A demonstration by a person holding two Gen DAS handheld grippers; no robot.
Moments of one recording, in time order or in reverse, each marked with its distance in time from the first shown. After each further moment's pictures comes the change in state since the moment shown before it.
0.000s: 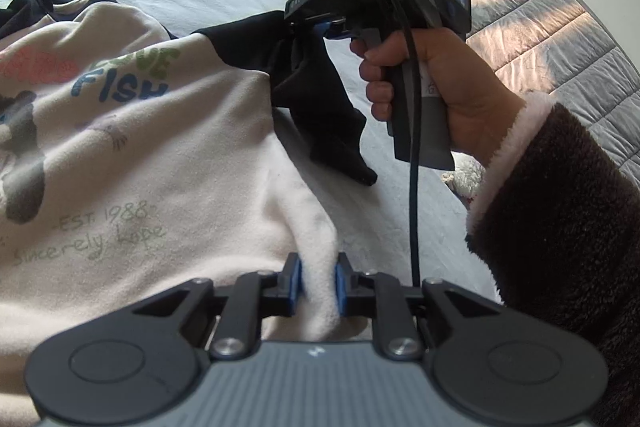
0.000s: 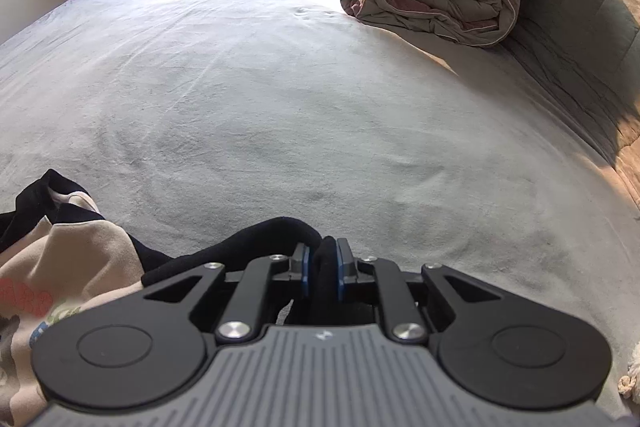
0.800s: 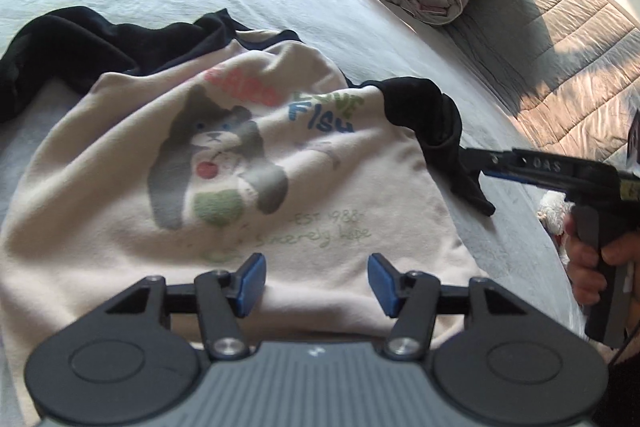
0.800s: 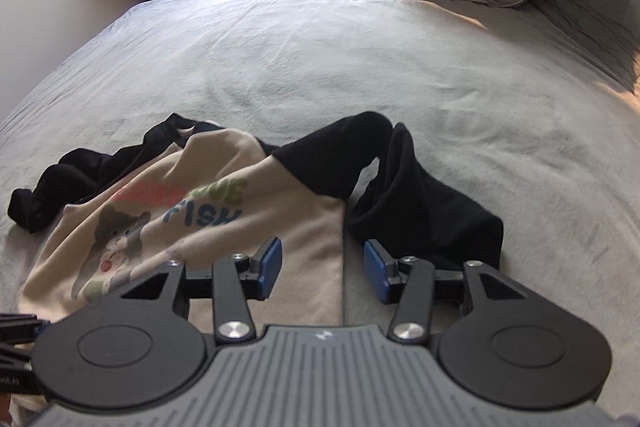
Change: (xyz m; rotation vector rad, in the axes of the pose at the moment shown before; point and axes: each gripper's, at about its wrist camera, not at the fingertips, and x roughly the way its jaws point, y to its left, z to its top) left arm -0.093 0.066 -0.013 -0.105 -0.103 0.305; right arm -0.106 0.005 -0.084 0.079 0.051 0.235
